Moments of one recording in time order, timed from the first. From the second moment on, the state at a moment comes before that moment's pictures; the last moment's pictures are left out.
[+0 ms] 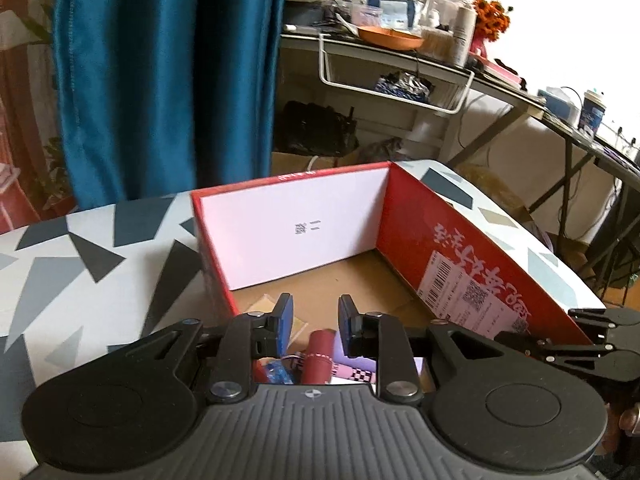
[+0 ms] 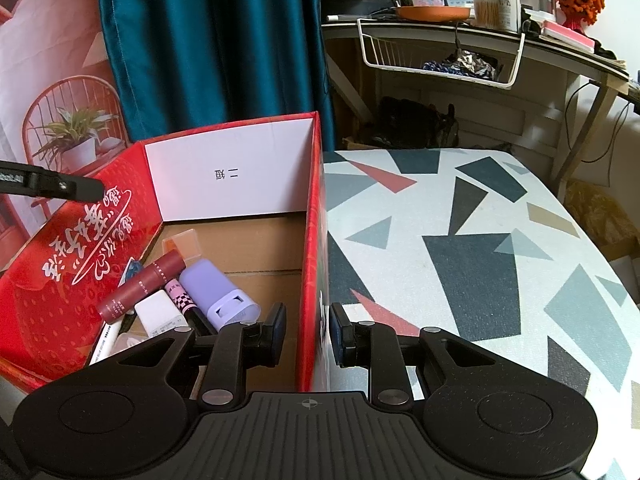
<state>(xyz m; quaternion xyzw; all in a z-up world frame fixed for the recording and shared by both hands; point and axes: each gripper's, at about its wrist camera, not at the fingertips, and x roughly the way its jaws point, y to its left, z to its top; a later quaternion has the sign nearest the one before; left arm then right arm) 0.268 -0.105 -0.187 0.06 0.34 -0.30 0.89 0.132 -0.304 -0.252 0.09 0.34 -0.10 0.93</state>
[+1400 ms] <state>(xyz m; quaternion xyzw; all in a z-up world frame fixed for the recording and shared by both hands) 0.147 -0.014 -0.033 0.01 0.22 -0.08 0.97 0.058 -0.265 -0.040 0.10 0.20 -0.10 0.97</state>
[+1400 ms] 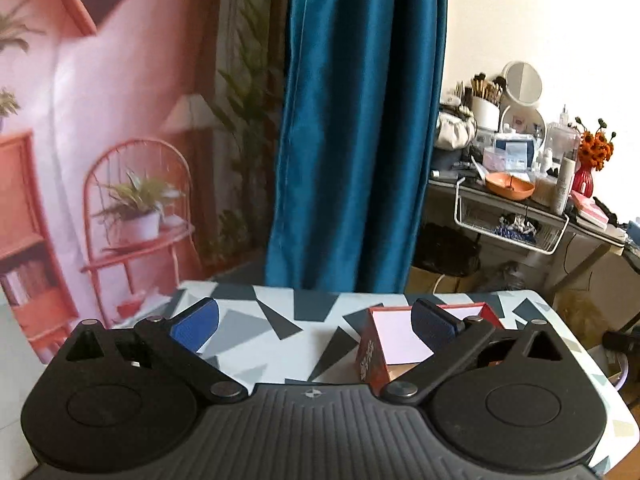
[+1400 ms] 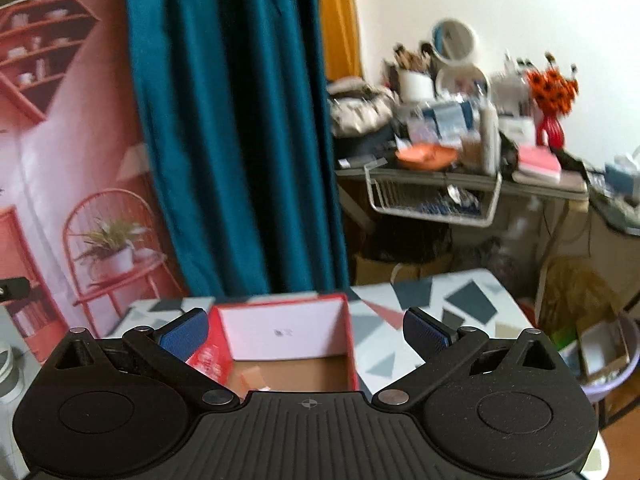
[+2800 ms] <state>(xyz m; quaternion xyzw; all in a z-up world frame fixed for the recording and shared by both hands) 0.007 -0.001 0.005 0.02 0.17 -0.02 0.98 -0.036 -0.166 0.010 0.05 0.18 -0.11 0.98</state>
